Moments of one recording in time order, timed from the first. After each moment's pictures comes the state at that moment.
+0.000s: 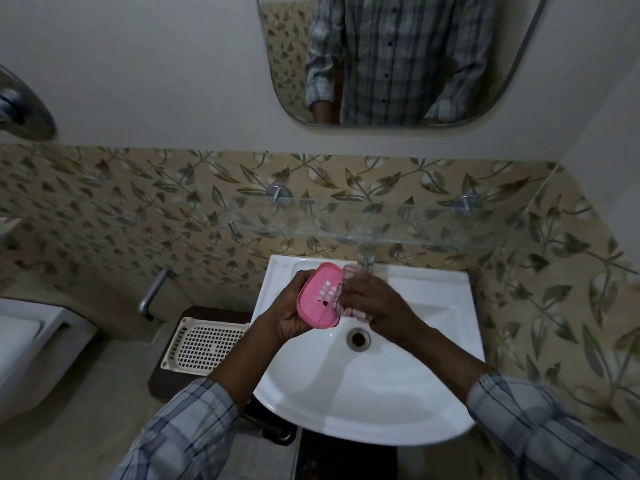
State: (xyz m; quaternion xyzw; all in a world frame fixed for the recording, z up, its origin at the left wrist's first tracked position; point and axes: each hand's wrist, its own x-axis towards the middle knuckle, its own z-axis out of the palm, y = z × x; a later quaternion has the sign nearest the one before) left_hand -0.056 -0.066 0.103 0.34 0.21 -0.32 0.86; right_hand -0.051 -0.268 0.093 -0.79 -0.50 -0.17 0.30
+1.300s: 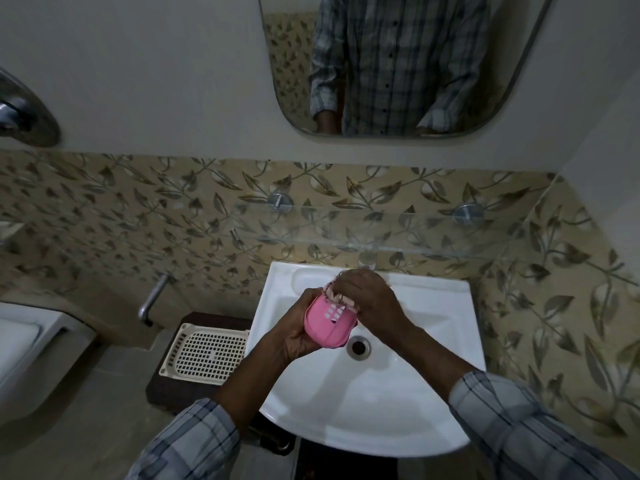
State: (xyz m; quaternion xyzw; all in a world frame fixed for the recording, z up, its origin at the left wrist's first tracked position) left_hand -0.067 -0.075 0.092 0.30 0.21 -0.32 0.87; right_hand -0.034 -0.248 0.096 -0.80 -0.45 -0.24 0.31
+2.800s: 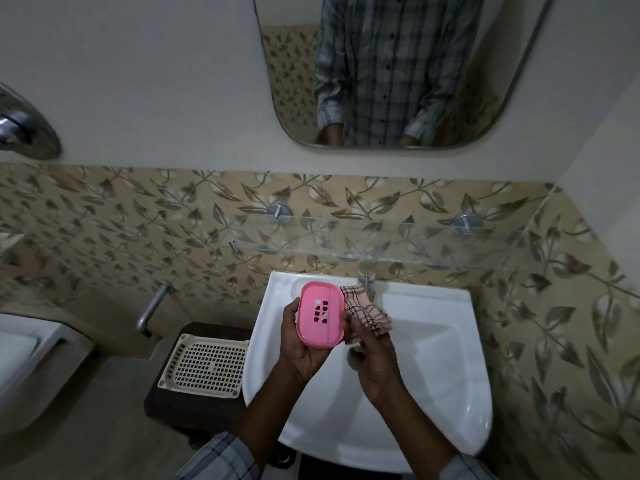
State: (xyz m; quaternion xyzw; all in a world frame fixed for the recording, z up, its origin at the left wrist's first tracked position) left_hand -0.081 -0.092 0.084 0.22 0.21 -0.16 0.94; right_hand -0.093 -0.228 0.059 -0.46 0.22 0.14 0.85
